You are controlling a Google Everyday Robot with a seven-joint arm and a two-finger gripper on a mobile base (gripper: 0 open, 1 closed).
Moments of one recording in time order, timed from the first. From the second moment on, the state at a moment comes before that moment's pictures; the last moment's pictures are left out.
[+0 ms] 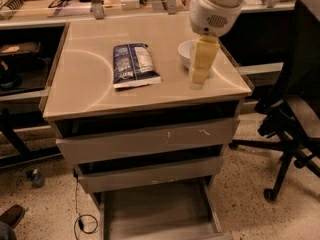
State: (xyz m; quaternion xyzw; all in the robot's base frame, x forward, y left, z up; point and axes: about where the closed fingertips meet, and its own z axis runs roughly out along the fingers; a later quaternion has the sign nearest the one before) arm 0.570 -0.087 0.961 -0.68 0.71 -0.02 0.17
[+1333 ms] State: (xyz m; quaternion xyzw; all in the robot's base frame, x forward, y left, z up) arm 0.670 -0.034 0.942 -0.70 0.68 0.00 0.21
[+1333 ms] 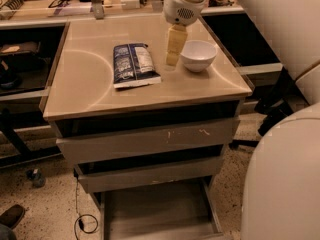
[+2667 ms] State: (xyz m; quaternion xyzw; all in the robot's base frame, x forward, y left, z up) arm 0.722 0.057 0.886 -0.75 0.63 0.07 0.21
